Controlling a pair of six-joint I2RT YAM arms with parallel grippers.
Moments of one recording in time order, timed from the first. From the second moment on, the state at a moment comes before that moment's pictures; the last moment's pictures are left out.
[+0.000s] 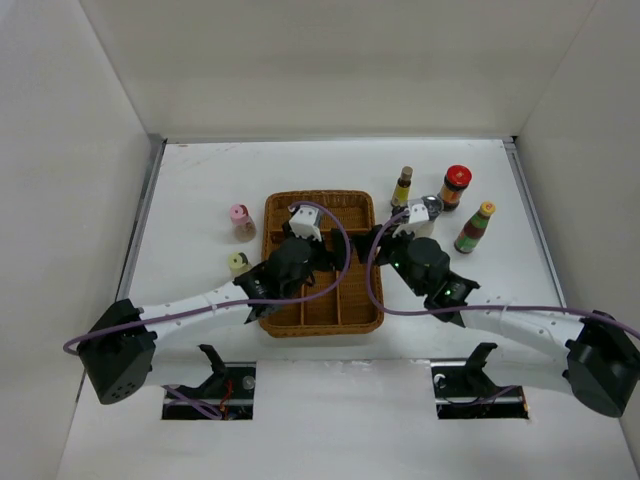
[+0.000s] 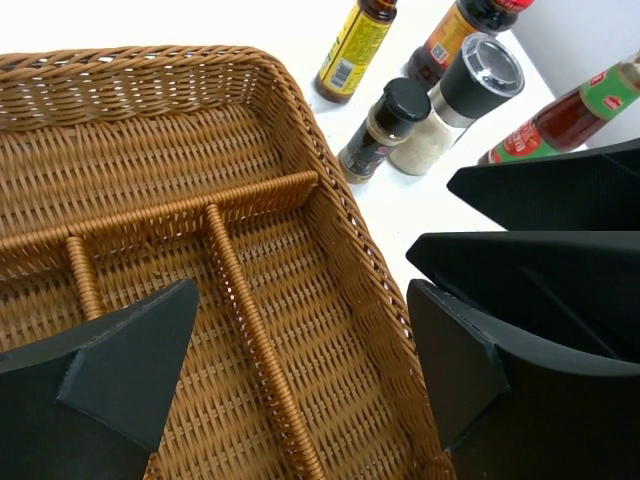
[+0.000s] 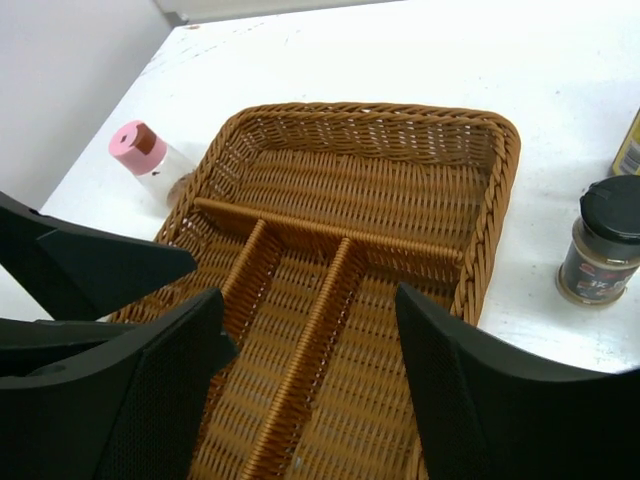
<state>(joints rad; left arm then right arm) -0.93 1.22 0.64 0.33 -0.38 -0.48 0.83 1.12 0.56 0.44 0.34 0.41</state>
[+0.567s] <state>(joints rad) -0.82 1.07 0.48 0.51 -0.40 -0.45 0.72 1.03 0.69 0.26 0.39 0.42</state>
